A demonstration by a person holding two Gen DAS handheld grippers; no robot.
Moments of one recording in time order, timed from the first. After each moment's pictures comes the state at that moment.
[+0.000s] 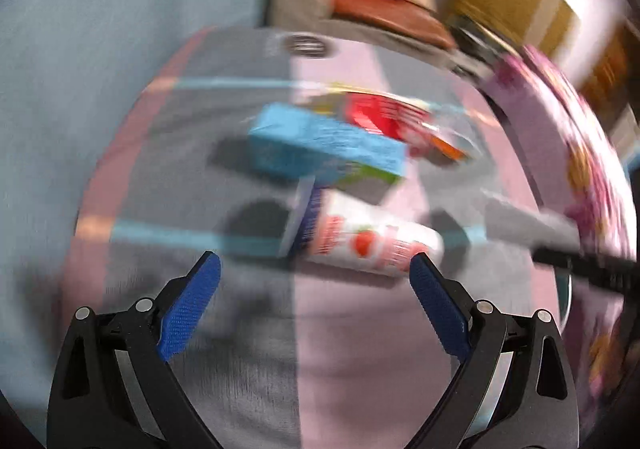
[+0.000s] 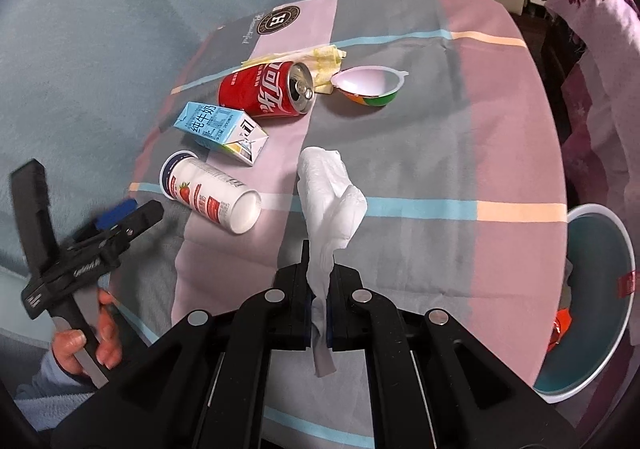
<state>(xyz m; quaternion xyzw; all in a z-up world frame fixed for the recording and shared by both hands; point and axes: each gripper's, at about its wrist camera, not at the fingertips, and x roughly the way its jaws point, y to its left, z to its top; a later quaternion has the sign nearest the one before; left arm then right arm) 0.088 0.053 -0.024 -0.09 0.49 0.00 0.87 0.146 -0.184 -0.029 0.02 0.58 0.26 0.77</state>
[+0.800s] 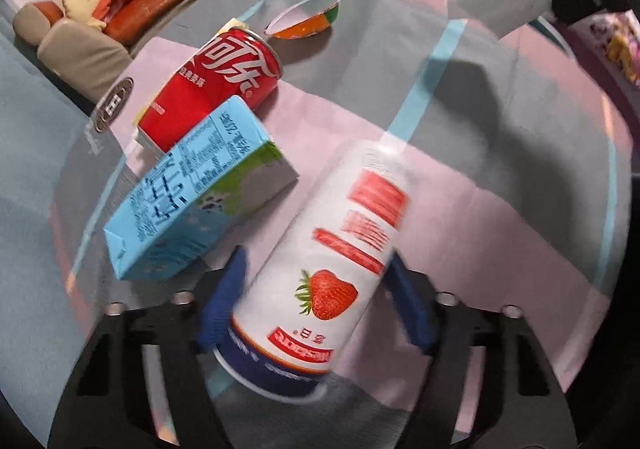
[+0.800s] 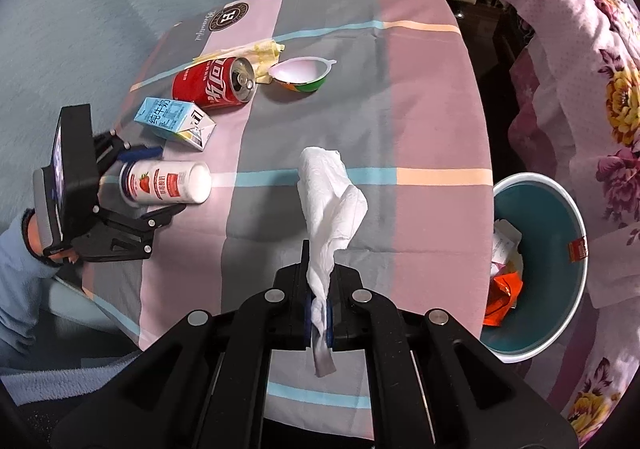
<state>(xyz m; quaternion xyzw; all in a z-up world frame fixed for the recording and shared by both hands) 0.131 -0.001 -0.082 0.26 0.53 -0.24 0.77 0.136 -0.217 -0.013 -0.01 0.60 0.19 0.78</state>
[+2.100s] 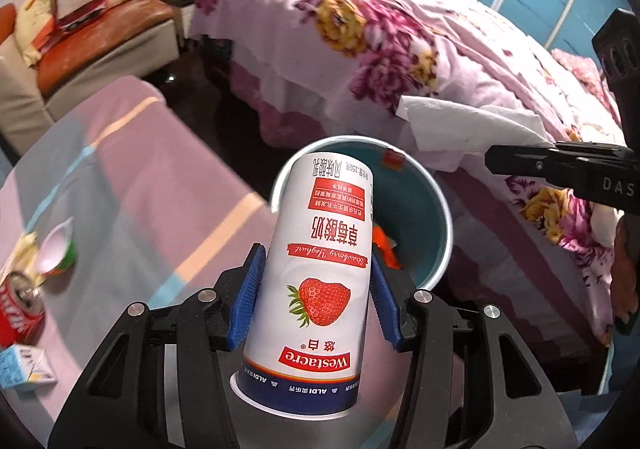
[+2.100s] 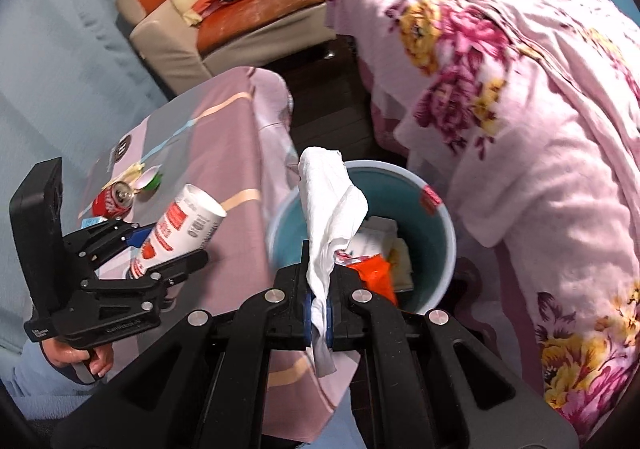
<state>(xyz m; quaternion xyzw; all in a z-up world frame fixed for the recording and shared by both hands) 0.145 -0.285 -0.029 0.12 0.49 -0.34 0.79 0.088 -0.456 0.010 0.14 0.50 0.03 0.85</state>
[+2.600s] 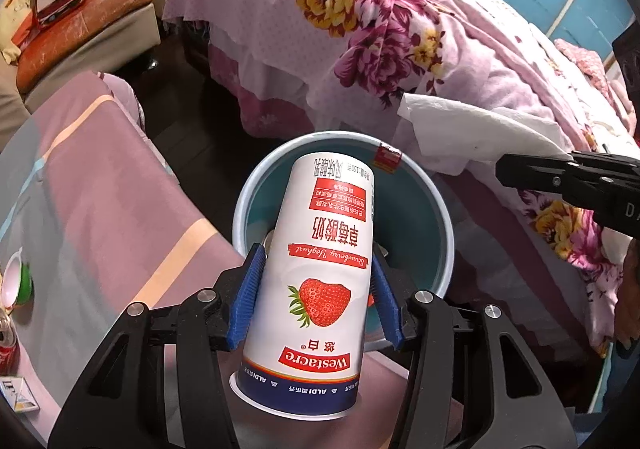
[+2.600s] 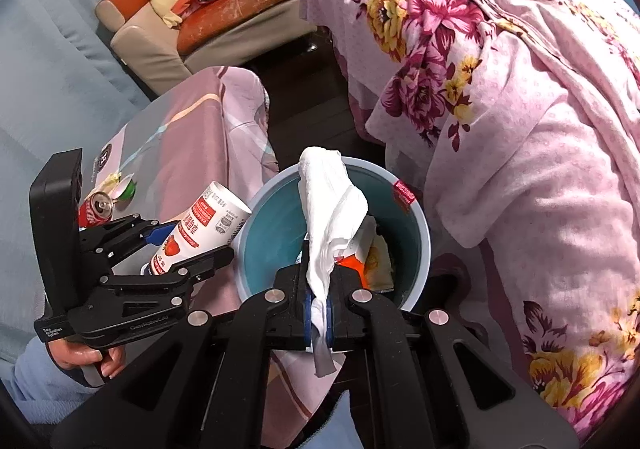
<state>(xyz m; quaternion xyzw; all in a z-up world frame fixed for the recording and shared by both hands) 0.172 -0.332 -0.059 0.12 0.52 -0.35 0.77 0.102 -0.491 -0.011 0.15 0.52 0.01 0.84</state>
